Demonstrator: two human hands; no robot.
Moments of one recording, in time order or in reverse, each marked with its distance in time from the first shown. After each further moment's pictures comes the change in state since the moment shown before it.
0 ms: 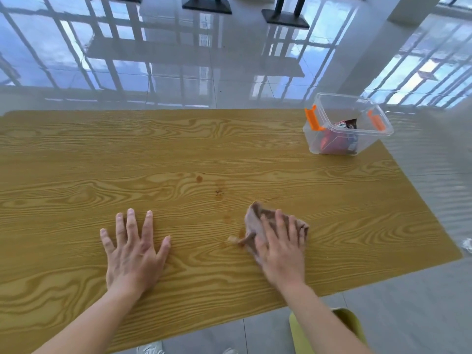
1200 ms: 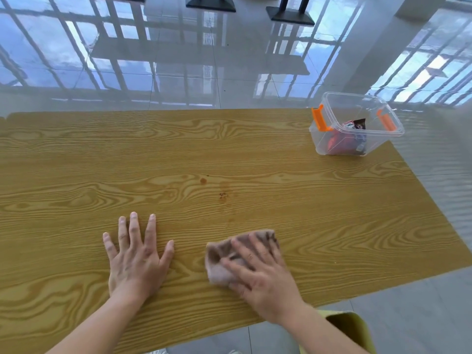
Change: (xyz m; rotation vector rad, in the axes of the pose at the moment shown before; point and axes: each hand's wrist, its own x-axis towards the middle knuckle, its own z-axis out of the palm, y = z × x) left_hand -0.001 0.002 -0.002 -0.005 0.007 0.000; right_hand -0.029 -0.024 -0.008 -0.035 -0.094 -0.547
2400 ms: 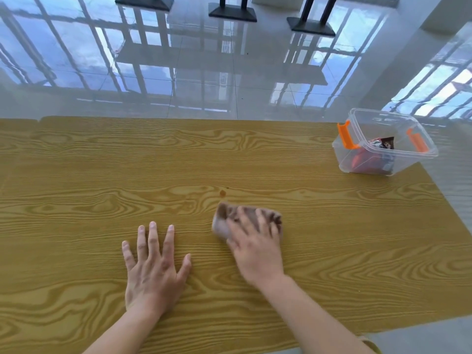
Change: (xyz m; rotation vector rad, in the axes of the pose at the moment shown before) left_hand 0.000 0.001 0.002 0.028 0.022 0.006; right_hand 0.114 -0.023 -0.016 0.057 0.011 0.242
